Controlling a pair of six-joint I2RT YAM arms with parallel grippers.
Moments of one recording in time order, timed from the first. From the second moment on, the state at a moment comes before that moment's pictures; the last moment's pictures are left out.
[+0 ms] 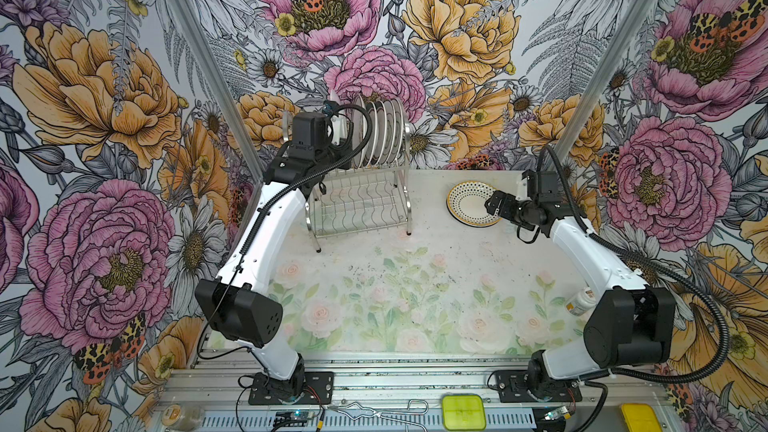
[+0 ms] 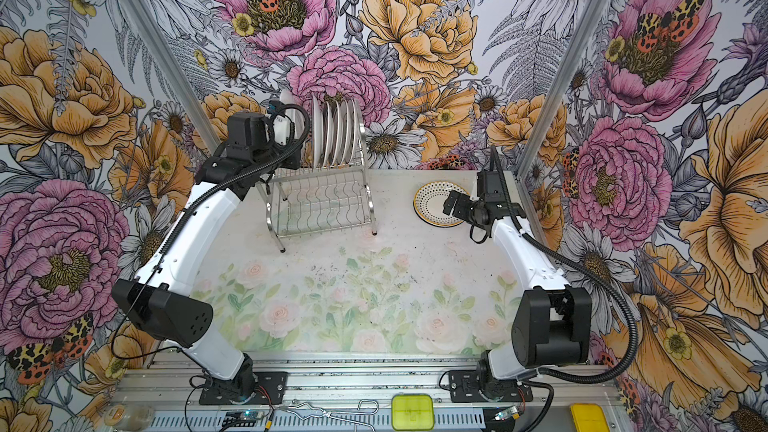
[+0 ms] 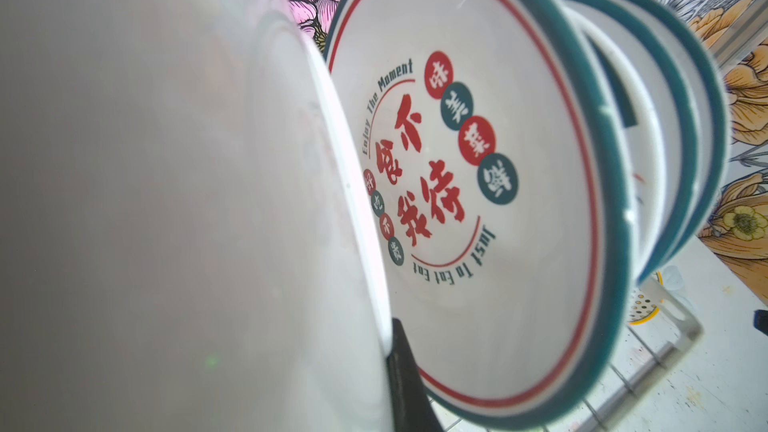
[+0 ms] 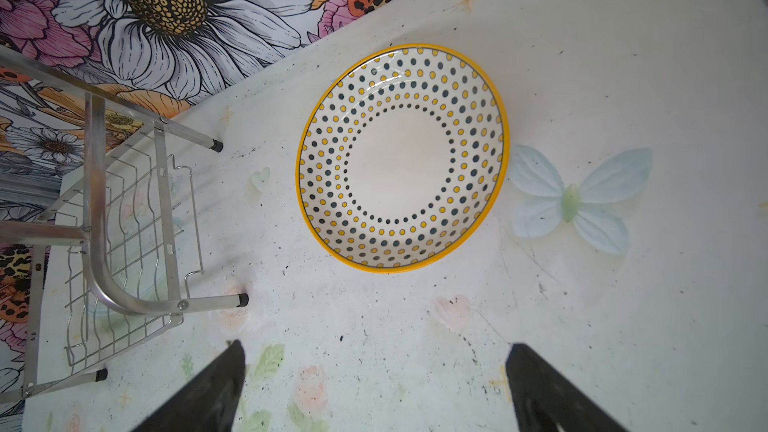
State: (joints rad) left arm -0.26 1.64 1.88 -0.64 0.02 -0.03; right arm 0.02 1.49 1.24 -0.58 -0.19 0.39
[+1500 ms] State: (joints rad) left arm -0.63 1.12 1.62 -0.68 -0.20 0.05; right arm 0.02 1.27 1.13 -0.57 -0.23 0.43
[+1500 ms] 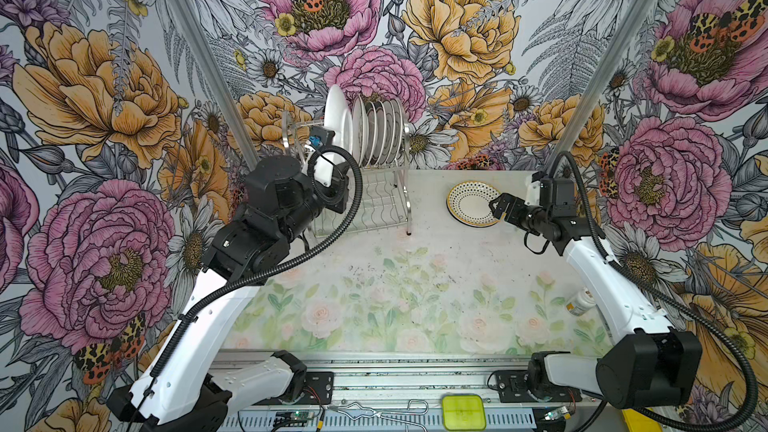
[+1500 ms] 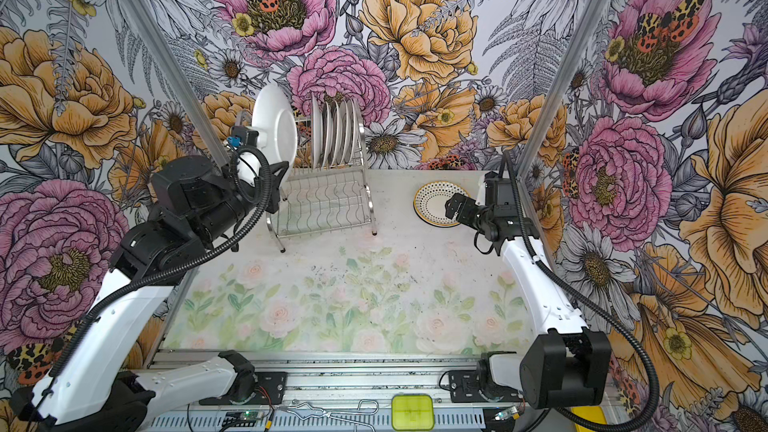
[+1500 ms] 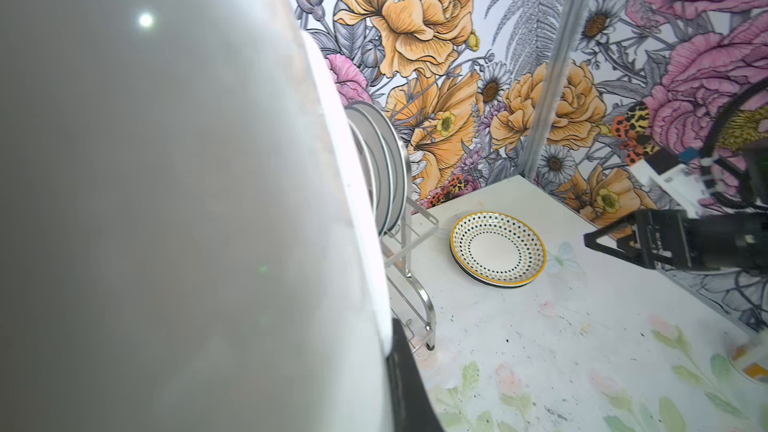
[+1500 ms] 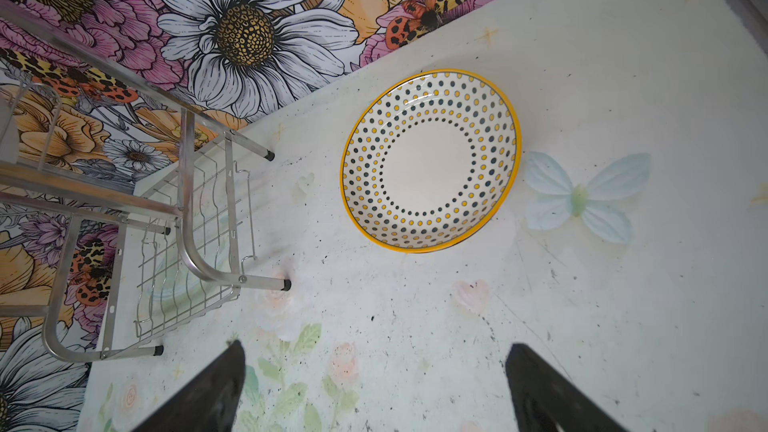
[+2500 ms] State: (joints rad) left arm -1.20 1.49 1.37 -0.68 -0.71 0.06; right arm -0.05 1.15 1.03 -0.61 -0.40 0.63
